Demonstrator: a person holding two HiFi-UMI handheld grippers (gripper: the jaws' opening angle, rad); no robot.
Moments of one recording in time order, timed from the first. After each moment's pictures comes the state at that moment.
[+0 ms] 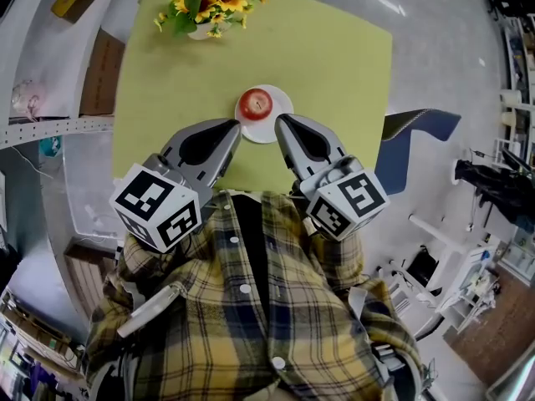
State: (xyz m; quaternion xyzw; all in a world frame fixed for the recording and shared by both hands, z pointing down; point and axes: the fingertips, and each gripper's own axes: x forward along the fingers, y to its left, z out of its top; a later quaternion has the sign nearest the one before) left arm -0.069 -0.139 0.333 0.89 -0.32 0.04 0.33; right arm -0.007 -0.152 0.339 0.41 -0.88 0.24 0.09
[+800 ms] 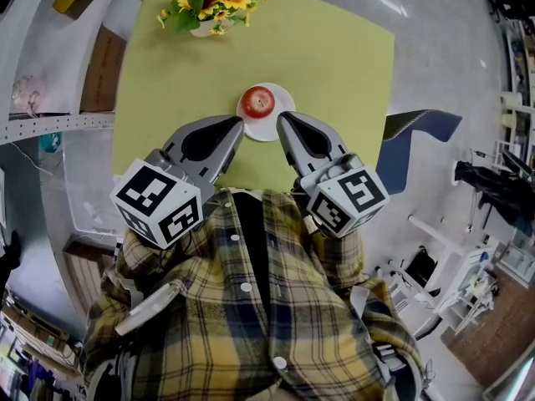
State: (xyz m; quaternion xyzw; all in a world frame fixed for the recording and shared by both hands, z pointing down) left arm -0.069 -0.140 0.334 0.89 -0.31 0.04 0.32; right arm -0.007 -0.153 0.346 0.41 -0.87 0.25 0.11
